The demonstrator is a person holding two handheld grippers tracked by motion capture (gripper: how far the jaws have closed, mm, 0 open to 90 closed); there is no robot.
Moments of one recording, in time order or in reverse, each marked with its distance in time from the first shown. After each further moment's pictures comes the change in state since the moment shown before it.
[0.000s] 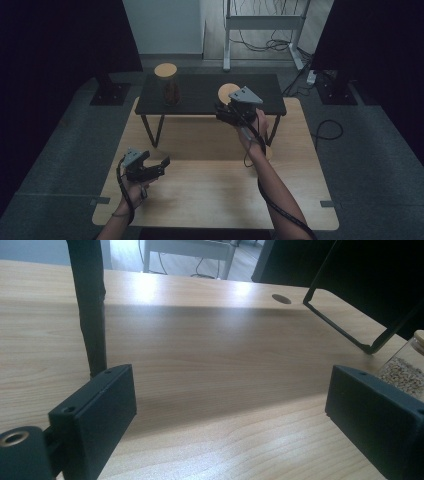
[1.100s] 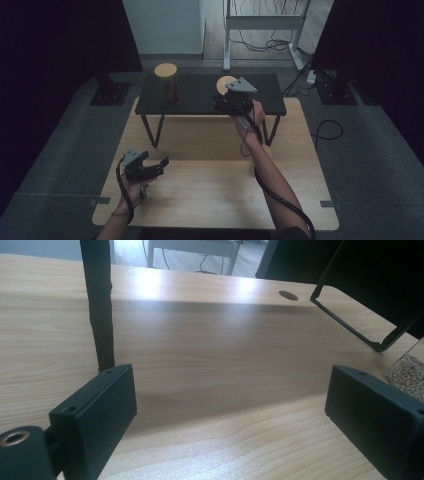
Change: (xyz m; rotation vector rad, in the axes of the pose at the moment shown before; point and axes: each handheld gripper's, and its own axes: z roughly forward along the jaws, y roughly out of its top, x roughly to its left) left arm 0.005 -0.001 0.003 0.007 0.014 -0.005; right arm -0.006 0.012 0.034 0.026 -0.027 -0.011
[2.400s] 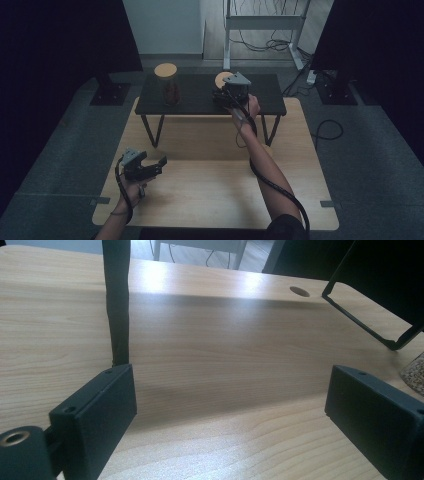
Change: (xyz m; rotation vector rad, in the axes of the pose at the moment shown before) left arm 0.007 -0.002 0.003 0.014 0.020 -0.012; right arm -0.006 0.000 0.043 0.032 -0.029 0.020
